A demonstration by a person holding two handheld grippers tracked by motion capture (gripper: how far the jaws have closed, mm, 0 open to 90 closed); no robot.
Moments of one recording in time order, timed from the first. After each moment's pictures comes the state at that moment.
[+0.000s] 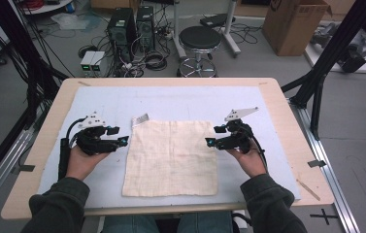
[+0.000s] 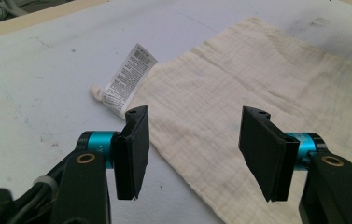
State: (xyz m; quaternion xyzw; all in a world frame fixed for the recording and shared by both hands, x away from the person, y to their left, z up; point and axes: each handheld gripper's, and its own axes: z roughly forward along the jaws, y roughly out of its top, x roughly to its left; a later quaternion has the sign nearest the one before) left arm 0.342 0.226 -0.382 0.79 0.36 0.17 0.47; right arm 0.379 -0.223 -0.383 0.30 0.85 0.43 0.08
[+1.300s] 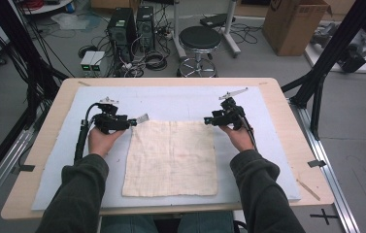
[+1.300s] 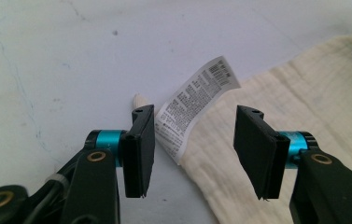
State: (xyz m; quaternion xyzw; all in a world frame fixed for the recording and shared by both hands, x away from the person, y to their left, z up) left arm 0.433 0.207 -0.415 0.76 0.48 0.13 0.41; right arm 0.469 -0.219 -0.401 0.37 0.83 0.40 0.08
